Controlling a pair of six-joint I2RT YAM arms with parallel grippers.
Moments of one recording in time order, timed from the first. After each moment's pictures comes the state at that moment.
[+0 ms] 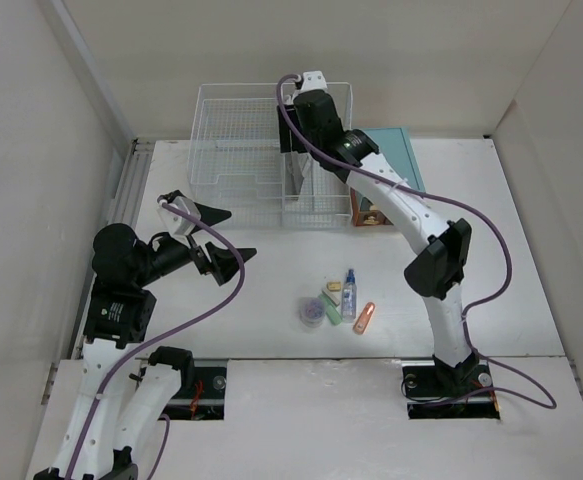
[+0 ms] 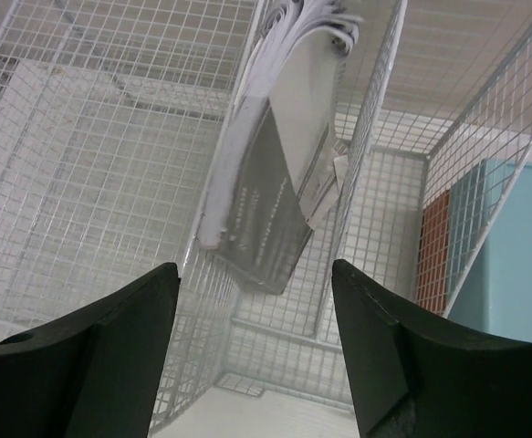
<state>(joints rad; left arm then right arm) -0.18 0.63 0.91 -0.27 0.84 -0.05 0.68 2.13 2.31 -0.59 0.39 0.25</state>
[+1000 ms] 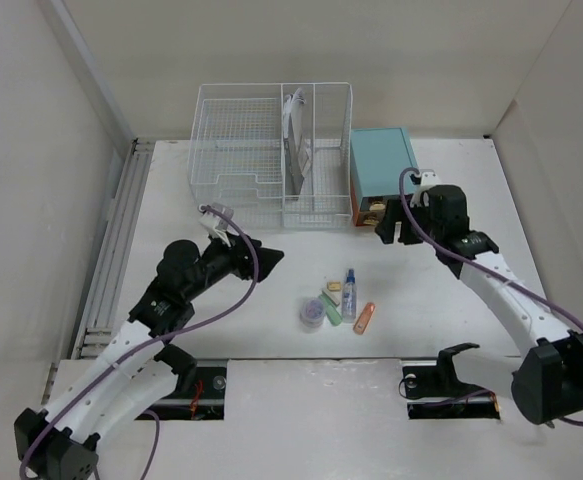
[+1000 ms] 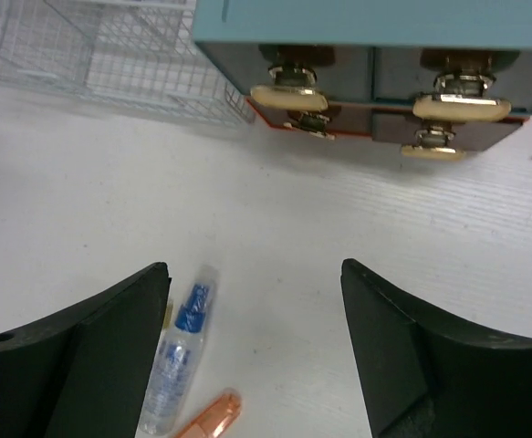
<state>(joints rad) -0.53 0.67 0.56 0.00 0.30 -0.46 0.26 1.13 0.85 -0.30 -0.16 0.20</state>
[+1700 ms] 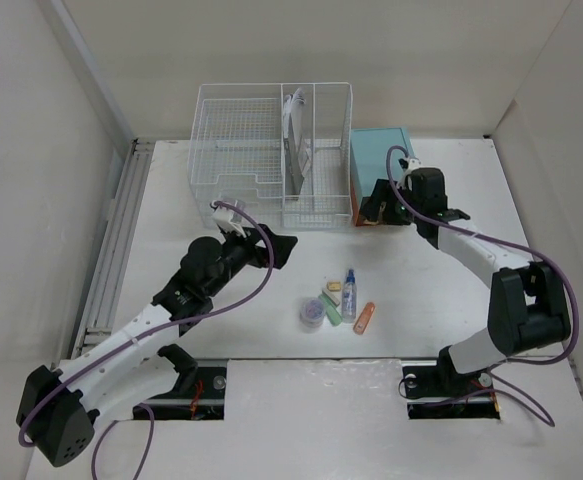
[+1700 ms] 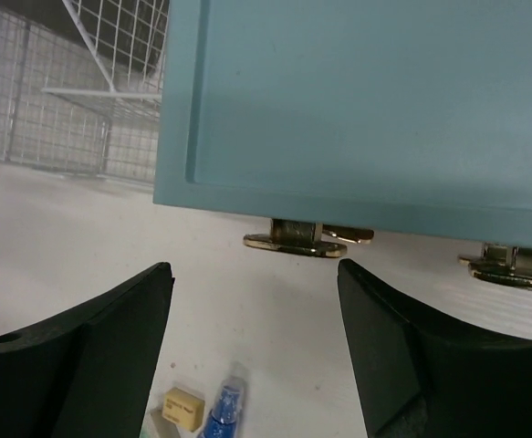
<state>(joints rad) -0.68 0.85 0.53 0.22 -0.01 -0.51 0.21 1.50 0.96 -0.06 -0.27 0.36</state>
